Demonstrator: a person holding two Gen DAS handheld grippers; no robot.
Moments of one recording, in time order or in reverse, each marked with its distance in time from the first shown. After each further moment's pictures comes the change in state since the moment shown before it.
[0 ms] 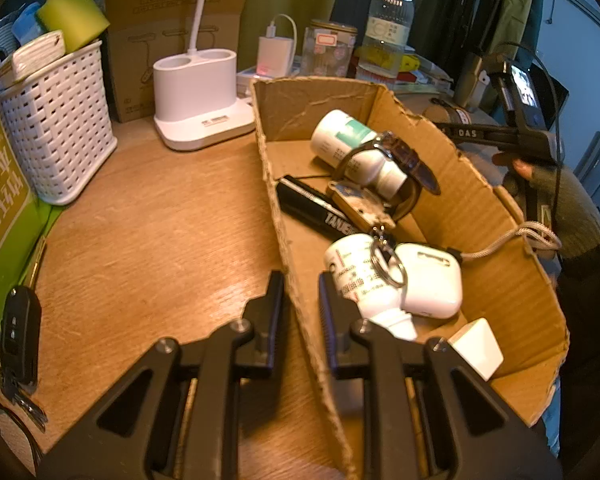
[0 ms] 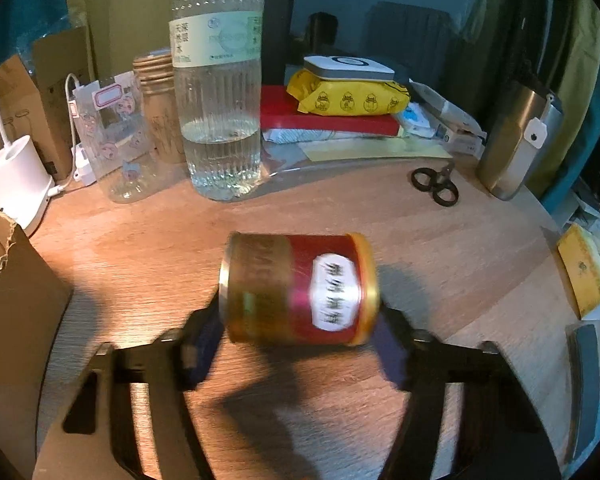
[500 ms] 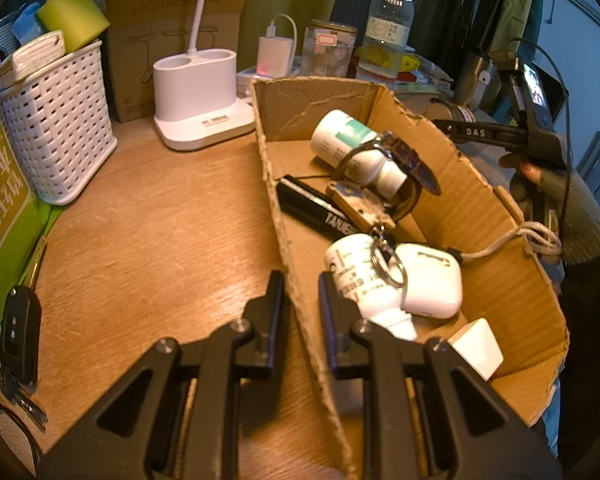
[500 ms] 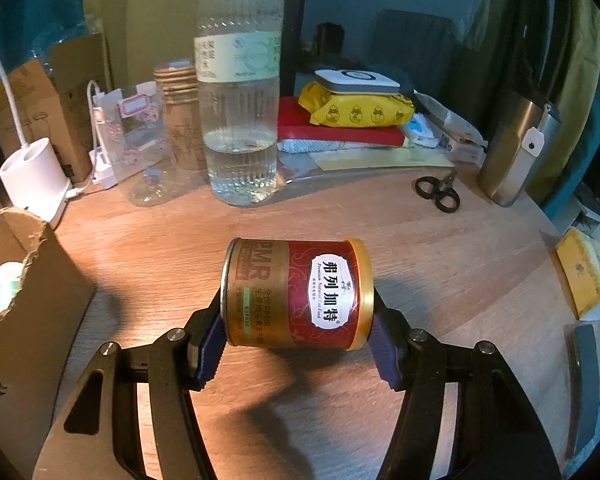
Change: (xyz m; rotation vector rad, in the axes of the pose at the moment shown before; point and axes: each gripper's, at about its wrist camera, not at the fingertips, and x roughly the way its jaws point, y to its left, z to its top) left arm 0.000 0.000 0.000 0.000 0.000 0.000; right arm -0.020 0.009 -0.003 -0.014 -0.038 0.021
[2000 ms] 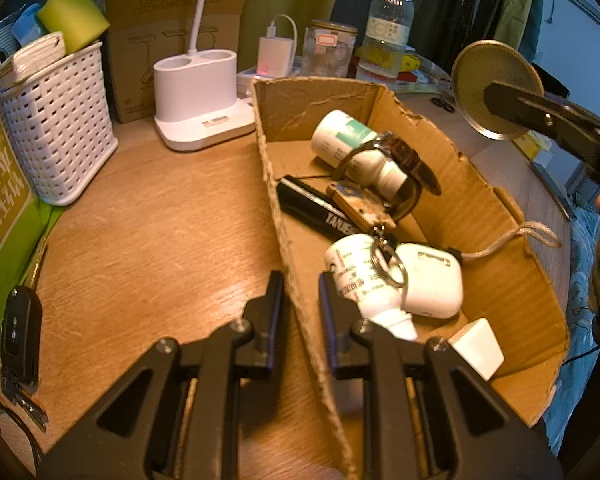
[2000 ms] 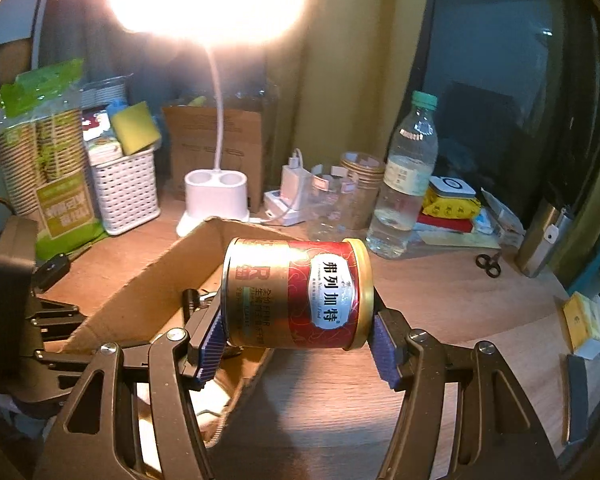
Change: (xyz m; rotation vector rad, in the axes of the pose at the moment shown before) left arm 0.000 0.000 0.000 0.000 0.000 0.000; right arm -0.158 0.109 -0.031 -0.194 -0.221 0.203
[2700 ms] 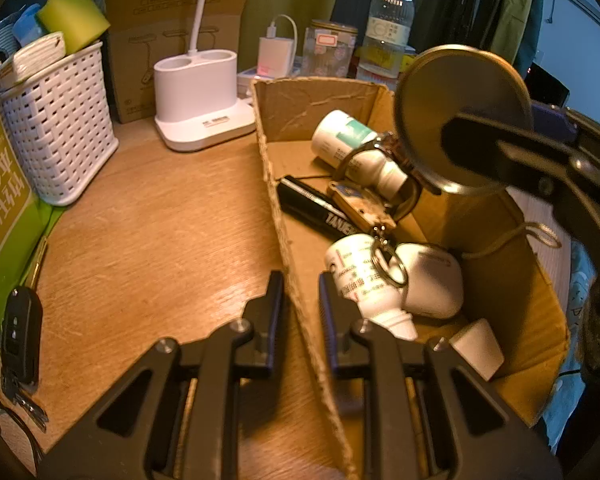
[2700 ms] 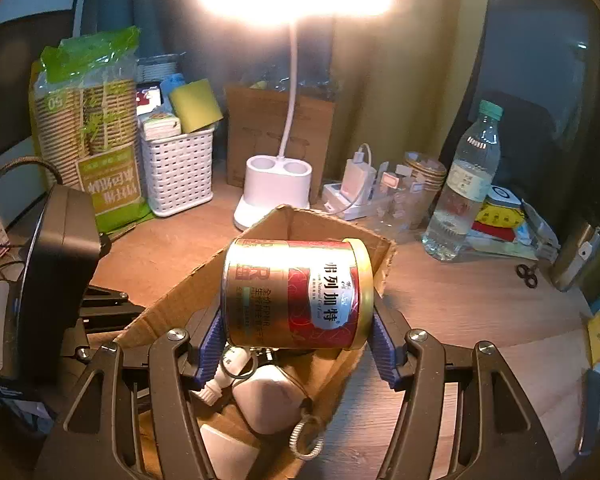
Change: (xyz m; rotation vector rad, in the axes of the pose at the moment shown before) left arm 0.000 0.000 0.000 0.000 0.000 0.000; right arm 0.008 0.051 -0.004 -0.075 0.028 0.104
